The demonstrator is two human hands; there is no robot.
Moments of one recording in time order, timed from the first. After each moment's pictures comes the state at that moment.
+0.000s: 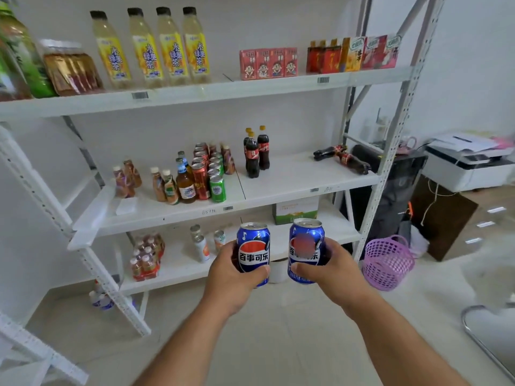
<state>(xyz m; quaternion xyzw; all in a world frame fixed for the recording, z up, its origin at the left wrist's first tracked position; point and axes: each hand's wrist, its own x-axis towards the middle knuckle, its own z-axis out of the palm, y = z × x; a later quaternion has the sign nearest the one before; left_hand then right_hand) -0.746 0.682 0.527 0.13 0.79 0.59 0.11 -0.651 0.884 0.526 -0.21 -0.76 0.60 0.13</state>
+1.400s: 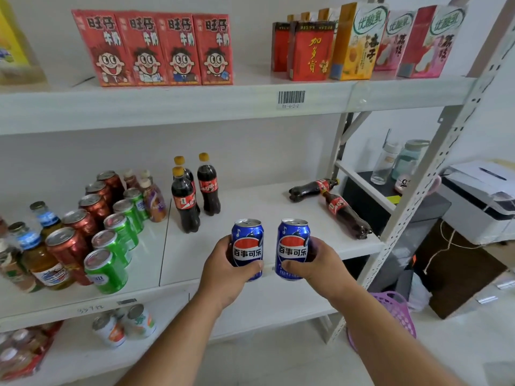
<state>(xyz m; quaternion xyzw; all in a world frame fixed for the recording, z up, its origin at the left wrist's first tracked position) -1.088 1.067 0.493 0.11 0.78 0.60 0.13 -1.003 1.273 0.492 -0.20 -0.79 0.58 0.08</state>
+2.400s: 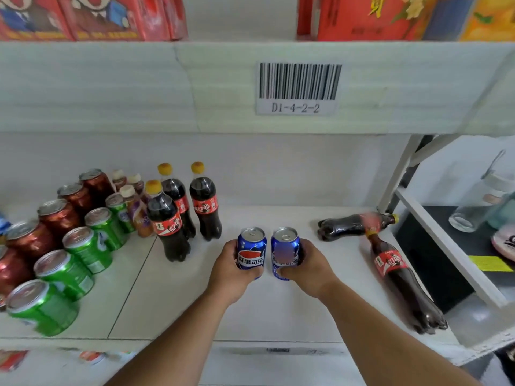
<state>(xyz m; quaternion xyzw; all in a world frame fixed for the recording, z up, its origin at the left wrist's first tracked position) -1.288 1.190 0.376 0.01 0.81 0.58 0.07 -1.247 1.395 0.394 -0.13 -0.85 0.51 -0.01</state>
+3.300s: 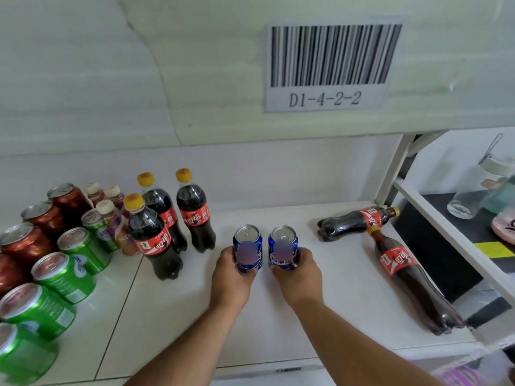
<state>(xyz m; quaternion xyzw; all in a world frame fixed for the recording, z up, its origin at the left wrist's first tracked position) -1.326 1.204 0.340 0.00 0.84 0.54 0.00 -1.267 1.351 0.365 -0.30 -0.79 0.52 0.09</state>
